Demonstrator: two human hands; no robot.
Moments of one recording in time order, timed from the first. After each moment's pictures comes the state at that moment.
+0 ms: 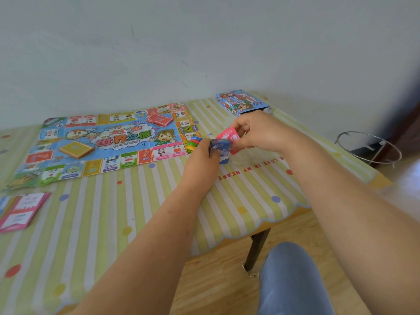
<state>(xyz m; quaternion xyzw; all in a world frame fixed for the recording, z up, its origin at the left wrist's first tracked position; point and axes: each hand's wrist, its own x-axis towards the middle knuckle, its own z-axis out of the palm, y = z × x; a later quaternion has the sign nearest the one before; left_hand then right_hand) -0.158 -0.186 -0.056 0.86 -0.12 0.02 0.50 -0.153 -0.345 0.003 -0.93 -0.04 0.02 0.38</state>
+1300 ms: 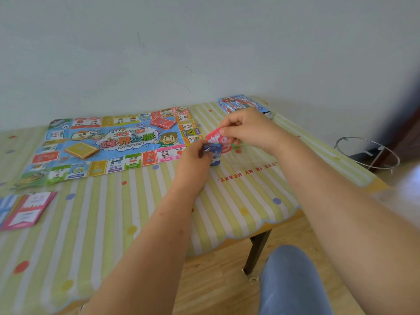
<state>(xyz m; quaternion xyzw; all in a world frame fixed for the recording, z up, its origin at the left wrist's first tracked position) -0.162 -0.166 -0.048 0.80 -0.10 0.02 0.58 -0.148 -0.320 0.009 -0.91 -0.04 -0.05 0.42</state>
